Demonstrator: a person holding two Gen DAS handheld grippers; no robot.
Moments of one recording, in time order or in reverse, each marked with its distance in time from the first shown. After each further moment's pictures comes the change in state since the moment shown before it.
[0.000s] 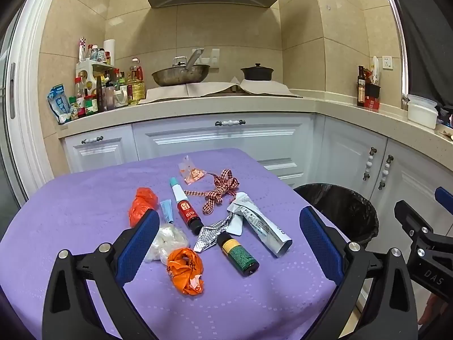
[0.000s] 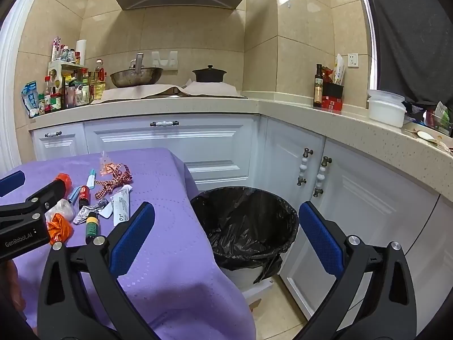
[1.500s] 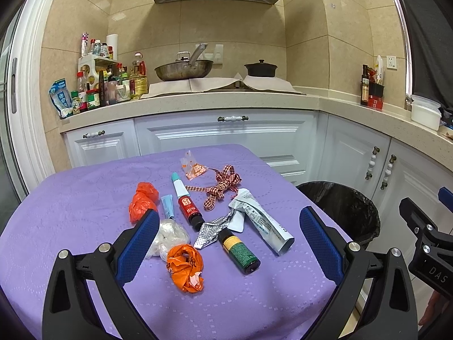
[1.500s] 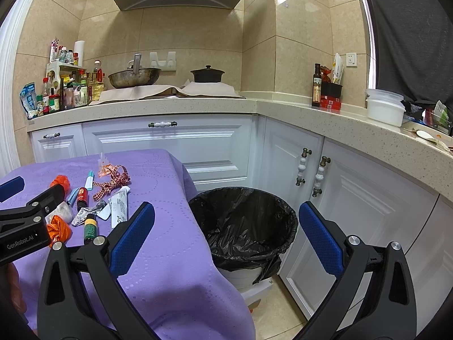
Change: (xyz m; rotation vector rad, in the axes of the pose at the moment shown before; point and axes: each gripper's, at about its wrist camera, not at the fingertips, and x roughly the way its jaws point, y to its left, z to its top) left arm 0.004 0.006 -0.011 0.008 -0.006 0.024; right arm -0.001 -0.007 0.005 0.005 -0.001 0.001
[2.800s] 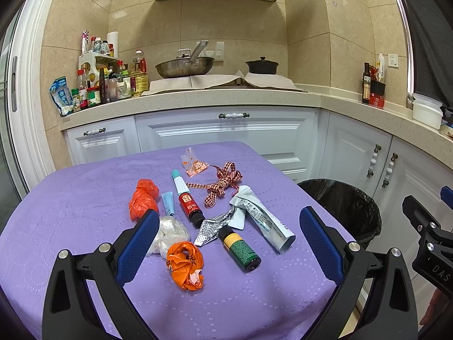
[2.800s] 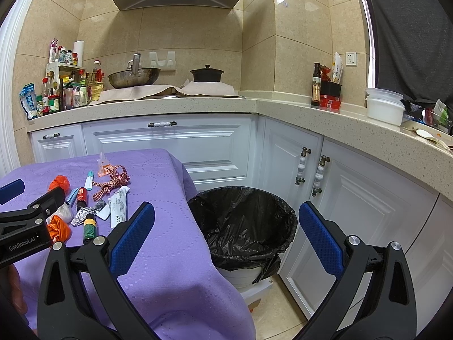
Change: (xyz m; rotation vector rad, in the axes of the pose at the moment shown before) left arm 0.002 0.002 -0.001 -0.004 0.007 -0.003; right arm 0.000 0.000 0.001 0.002 0.001 0.000
